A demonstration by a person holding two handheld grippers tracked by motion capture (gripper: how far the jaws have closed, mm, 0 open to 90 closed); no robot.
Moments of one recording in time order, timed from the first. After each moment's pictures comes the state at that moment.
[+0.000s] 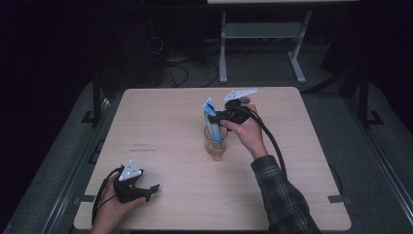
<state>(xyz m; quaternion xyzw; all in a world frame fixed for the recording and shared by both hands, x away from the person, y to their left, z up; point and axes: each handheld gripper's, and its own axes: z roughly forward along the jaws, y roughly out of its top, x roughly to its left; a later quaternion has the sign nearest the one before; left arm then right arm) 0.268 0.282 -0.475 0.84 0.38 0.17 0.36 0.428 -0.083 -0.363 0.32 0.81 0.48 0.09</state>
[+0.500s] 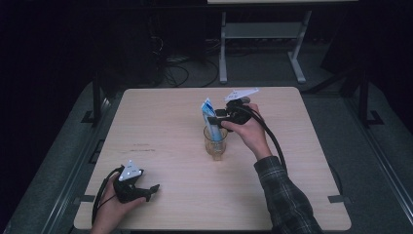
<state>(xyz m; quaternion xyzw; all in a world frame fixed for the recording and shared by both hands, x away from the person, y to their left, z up) 0.268 0.282 -0.475 0.84 0.38 0.17 0.36 0.425 -0.088 -0.359 0.31 0.82 0.48 0.10</state>
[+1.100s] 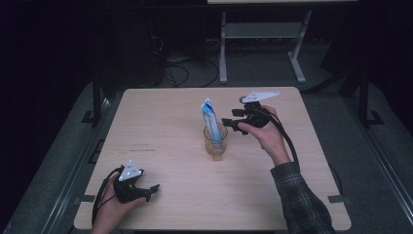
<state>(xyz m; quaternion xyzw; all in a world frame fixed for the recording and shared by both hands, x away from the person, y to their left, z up) 0.268 0.282 -0.475 0.84 0.38 0.17 0.36 0.408 -0.132 -0.357 0.34 0.80 0.48 0.11</state>
